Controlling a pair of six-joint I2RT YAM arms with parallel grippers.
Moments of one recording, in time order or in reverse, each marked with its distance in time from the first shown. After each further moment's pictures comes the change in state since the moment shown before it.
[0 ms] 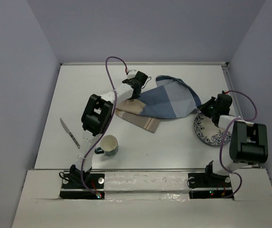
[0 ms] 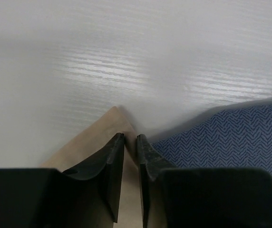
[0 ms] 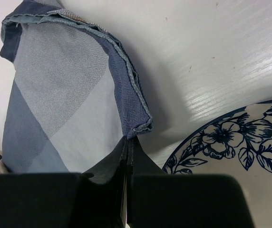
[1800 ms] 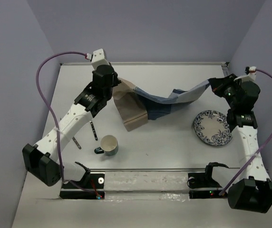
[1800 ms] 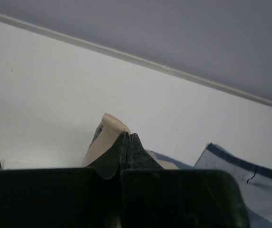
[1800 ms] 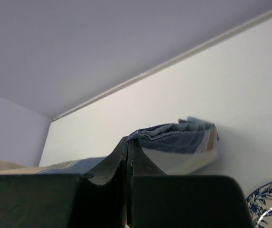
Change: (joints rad) left arm 0.000 -0.915 -0.486 0.302 -0.037 0.063; right arm 0.015 -0.544 0.221 -0.235 -0.090 -0.032
